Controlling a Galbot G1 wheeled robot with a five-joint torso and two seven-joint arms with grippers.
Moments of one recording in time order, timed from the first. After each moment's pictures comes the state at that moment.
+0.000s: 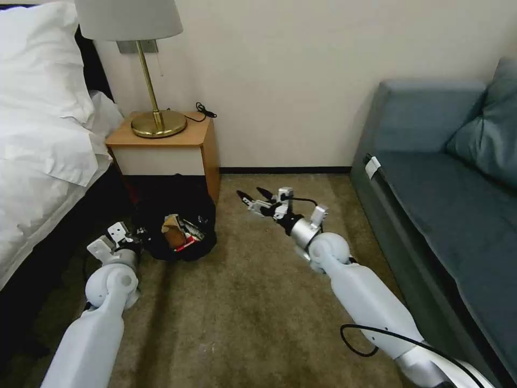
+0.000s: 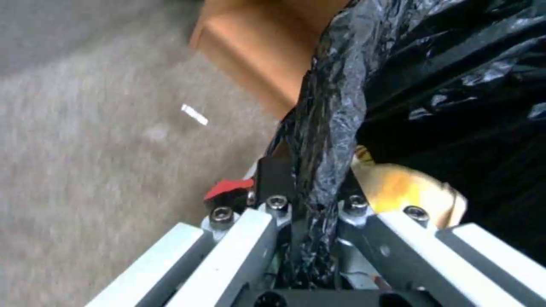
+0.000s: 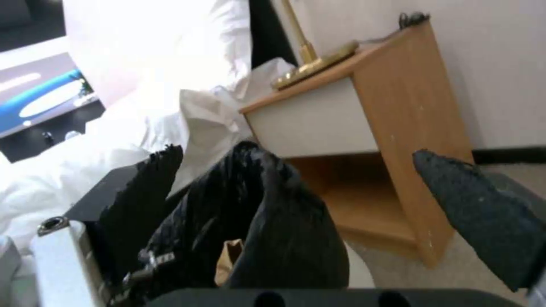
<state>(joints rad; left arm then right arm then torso) 1.01 -1.26 -0.60 -1.63 -1.02 0.38 -0.51 -0.71 1.25 0.02 1.39 0.93 -0.07 -0.43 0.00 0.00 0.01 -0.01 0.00</state>
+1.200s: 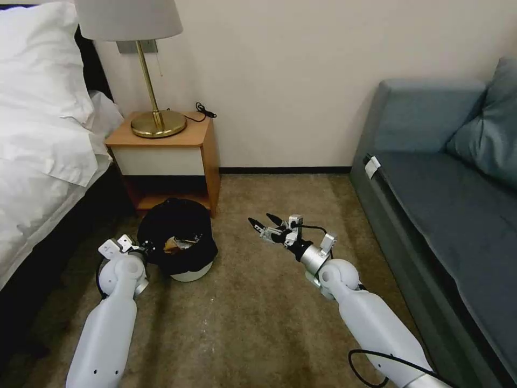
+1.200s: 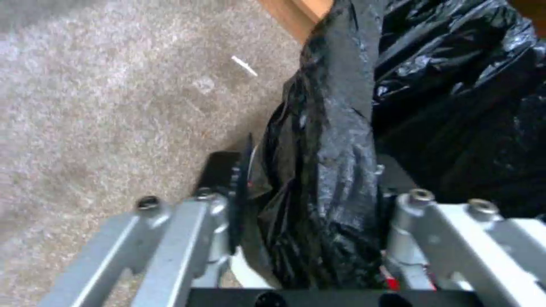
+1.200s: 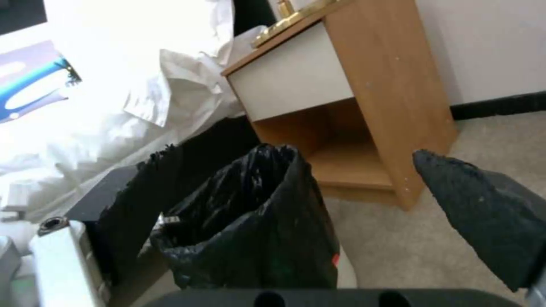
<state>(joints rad) 0.96 -1.27 -0.61 -1.52 -1.01 0.48 -0.57 -0.82 1.25 0.08 1.33 0.86 -0.04 -0.53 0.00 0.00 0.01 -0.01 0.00</state>
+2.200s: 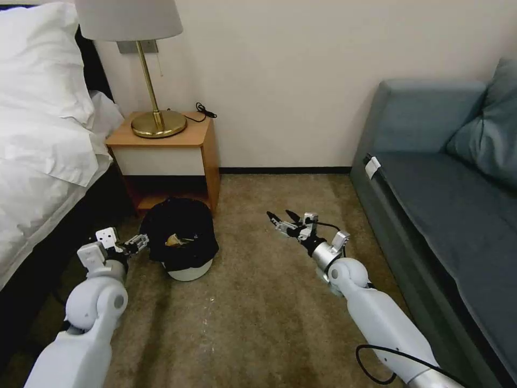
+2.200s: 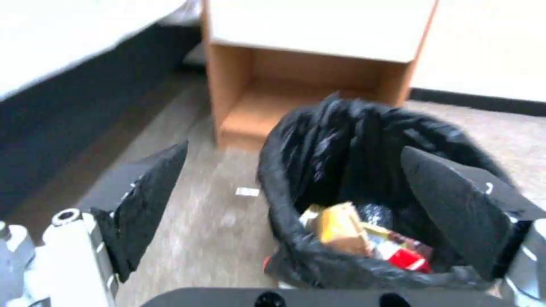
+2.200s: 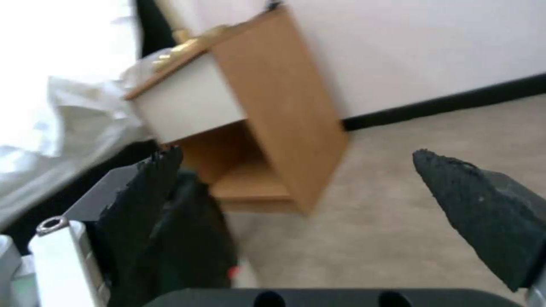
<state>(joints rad) 1.31 -1.10 -0.61 -1.98 -0.56 0.40 -0.33 -0.81 1.19 0.13 1.28 0.90 0.01 -0.38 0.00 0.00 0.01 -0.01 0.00</state>
